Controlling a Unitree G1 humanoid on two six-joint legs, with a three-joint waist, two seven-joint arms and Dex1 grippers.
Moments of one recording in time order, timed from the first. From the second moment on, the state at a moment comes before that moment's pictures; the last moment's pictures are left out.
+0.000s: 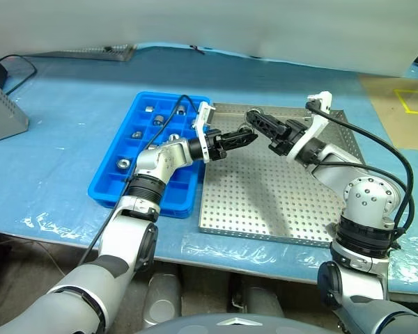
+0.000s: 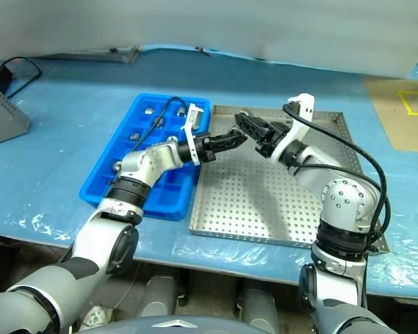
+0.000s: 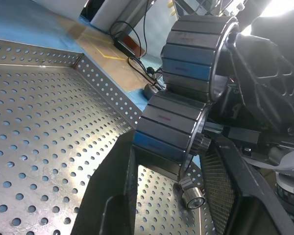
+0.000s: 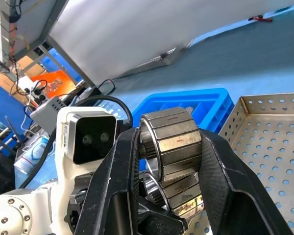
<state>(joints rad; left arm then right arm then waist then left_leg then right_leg) -0.92 0.04 0.04 0.63 -0.54 0.65 -0.97 -0.54 -0.28 -0.32 -0.30 0.90 1.02 0.24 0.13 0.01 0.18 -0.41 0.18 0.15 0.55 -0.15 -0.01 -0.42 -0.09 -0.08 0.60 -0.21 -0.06</state>
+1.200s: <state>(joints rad) -0.91 0.07 -0.04 0.66 -0.39 0.49 -0.98 -0.25 -0.49 -0.27 -0.26 0.66 0.90 0.27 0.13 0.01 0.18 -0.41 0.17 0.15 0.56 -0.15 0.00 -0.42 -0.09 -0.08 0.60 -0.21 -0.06</state>
